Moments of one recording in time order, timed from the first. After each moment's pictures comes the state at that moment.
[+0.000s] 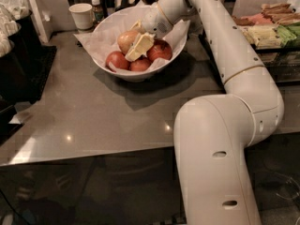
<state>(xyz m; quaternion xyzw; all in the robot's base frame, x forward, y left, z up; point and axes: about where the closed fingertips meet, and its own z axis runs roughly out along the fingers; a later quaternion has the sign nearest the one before) 0.724 0.044 0.892 -0.70 0.58 0.27 0.32</state>
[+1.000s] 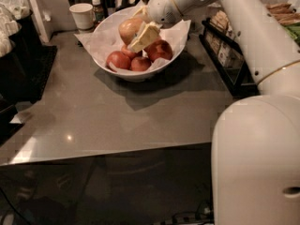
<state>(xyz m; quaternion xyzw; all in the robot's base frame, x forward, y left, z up) 0.685 0.036 0.952 -0.71 0.55 0.24 0.38</state>
